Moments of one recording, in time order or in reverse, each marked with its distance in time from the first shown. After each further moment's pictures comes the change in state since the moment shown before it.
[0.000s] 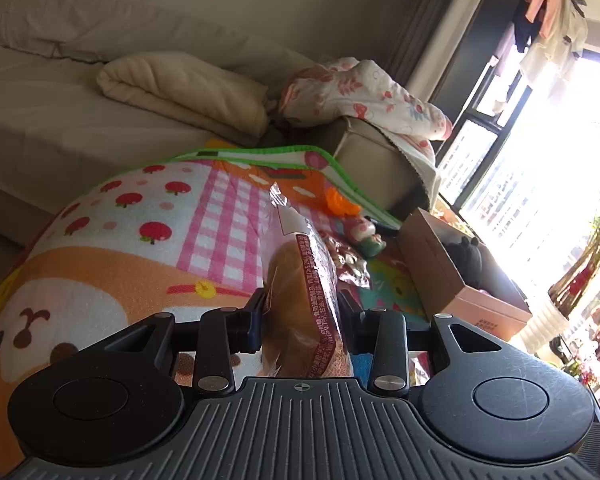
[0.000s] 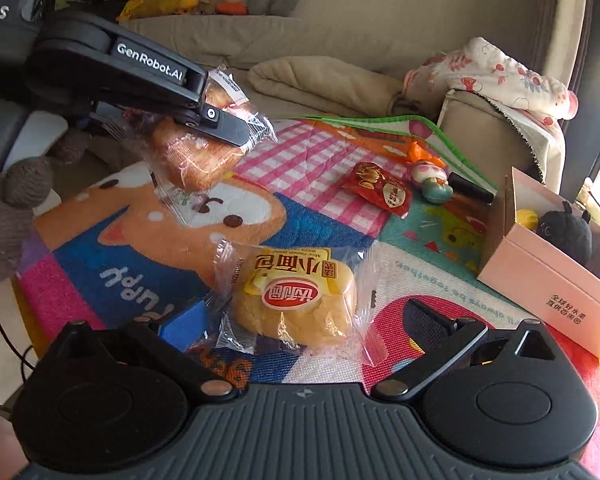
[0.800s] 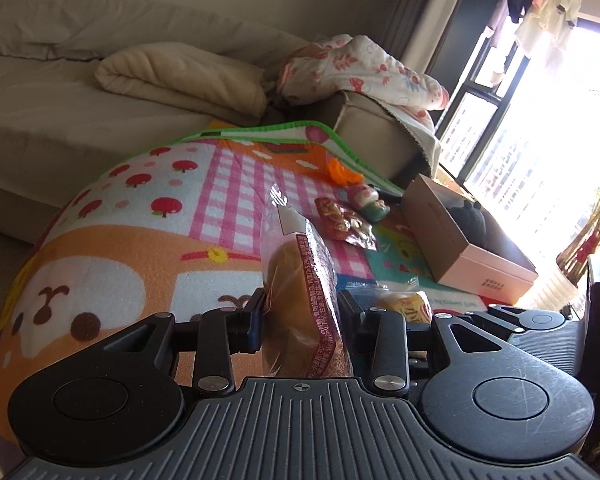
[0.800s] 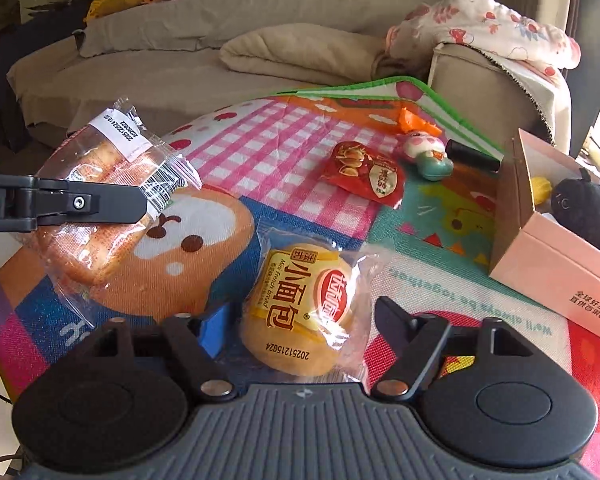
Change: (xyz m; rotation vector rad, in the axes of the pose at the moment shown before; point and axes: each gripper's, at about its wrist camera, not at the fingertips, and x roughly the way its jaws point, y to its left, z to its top) left arm -0.011 0.002 -0.015 0.063 0.062 0.027; right arm 0.044 -0.034 0.027 0.152 0.119 0.080
